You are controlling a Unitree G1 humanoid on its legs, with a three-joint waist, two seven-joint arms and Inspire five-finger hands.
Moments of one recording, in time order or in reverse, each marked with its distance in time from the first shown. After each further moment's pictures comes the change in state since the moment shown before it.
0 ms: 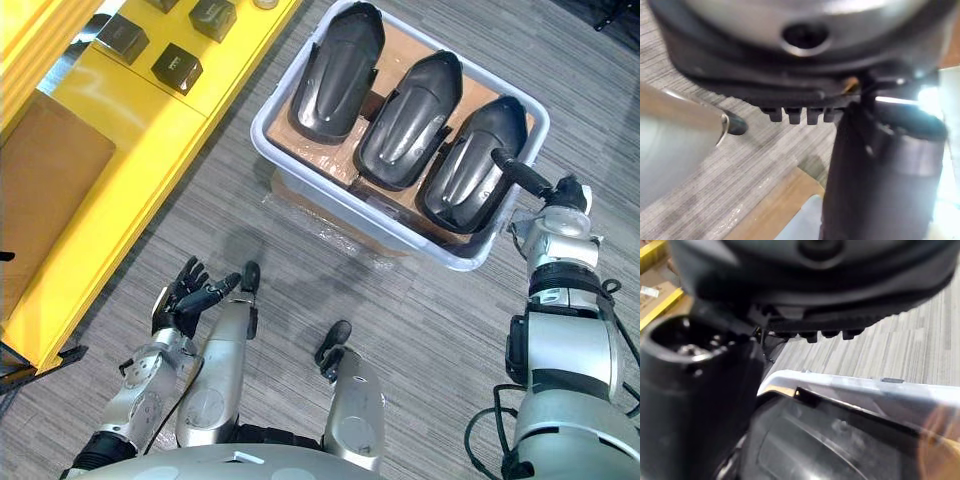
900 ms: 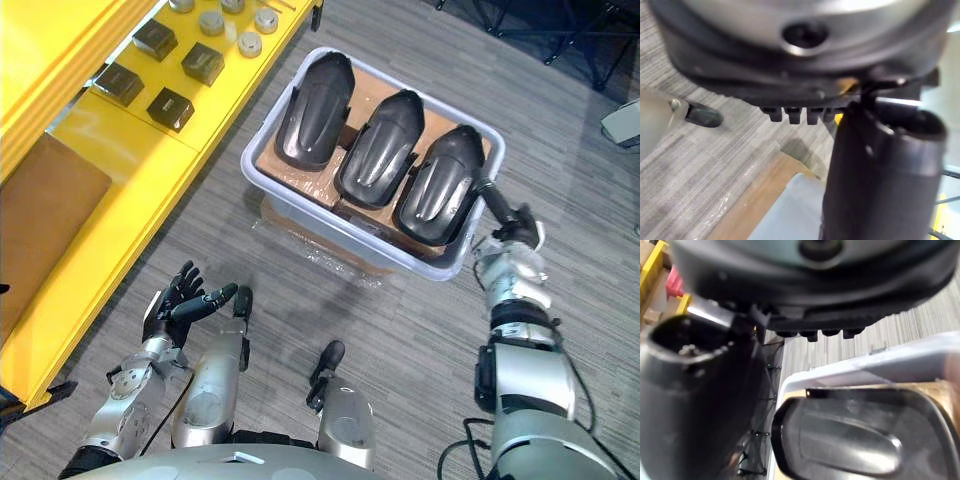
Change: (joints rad) left arm 0.059 0.029 0.023 -0.063 0.094 0.011 -0.034; right arm 0.158 0.107 -0.142 -0.008 0.227 -0.189 0.038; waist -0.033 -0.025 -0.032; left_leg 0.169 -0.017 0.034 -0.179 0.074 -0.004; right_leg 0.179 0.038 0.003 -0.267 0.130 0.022
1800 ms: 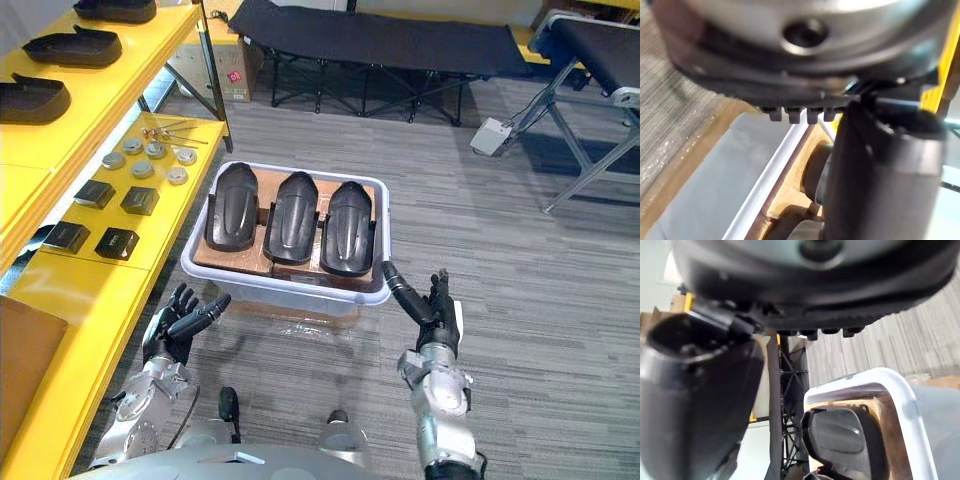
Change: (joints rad) left arm 0.076 -0.087 0.054 0.041 0.005 -0.005 0.017; right arm 0.812 0.474 0.054 -0.774 -0.224 -0.098 0.028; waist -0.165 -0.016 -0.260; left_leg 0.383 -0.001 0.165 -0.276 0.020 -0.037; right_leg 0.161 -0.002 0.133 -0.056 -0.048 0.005
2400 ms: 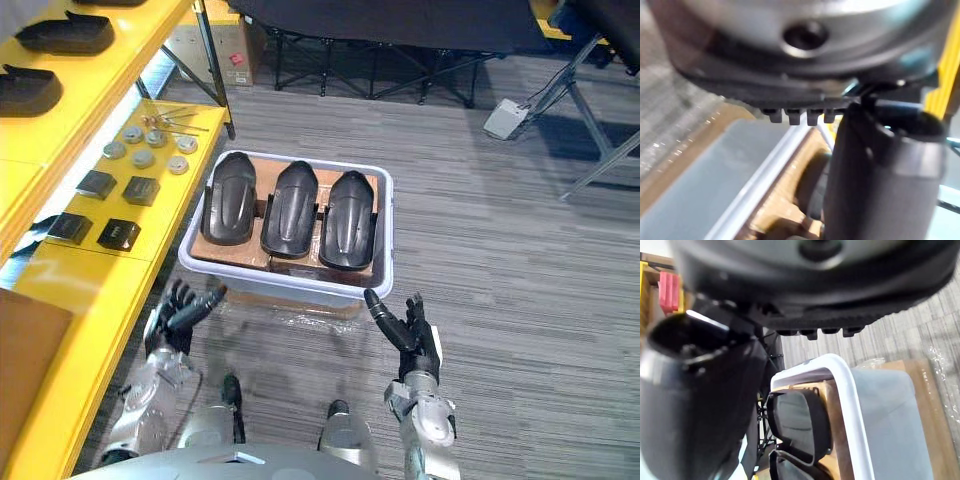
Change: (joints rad) left arm -0.100 -0.023 0.030 0.052 -0.058 -0.092 -0.006; right arm 0.189 0.128 0.098 -0.002 -0.030 -0.230 0.103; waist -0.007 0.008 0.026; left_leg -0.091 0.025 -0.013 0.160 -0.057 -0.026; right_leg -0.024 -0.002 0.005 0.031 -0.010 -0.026
